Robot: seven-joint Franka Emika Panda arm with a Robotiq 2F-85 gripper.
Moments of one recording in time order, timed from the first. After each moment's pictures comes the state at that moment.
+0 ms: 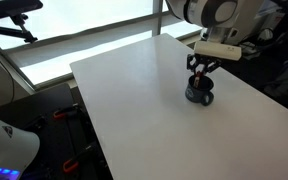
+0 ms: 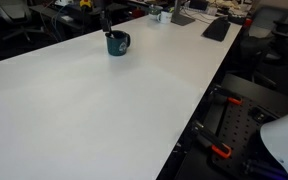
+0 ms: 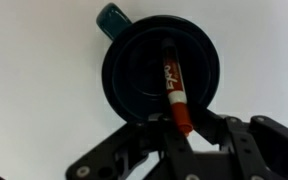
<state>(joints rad) -0.13 0.83 0.03 -1.38 -0.10 2.16 -0.76</state>
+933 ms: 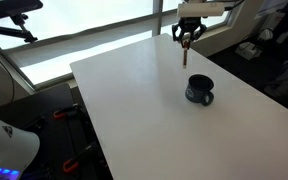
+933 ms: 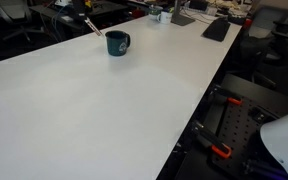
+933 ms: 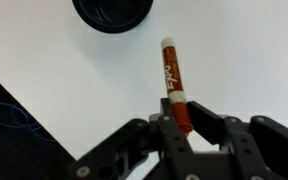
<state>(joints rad) -0.01 0.63 0.09 -1.51 -0.17 2.16 -0.76</state>
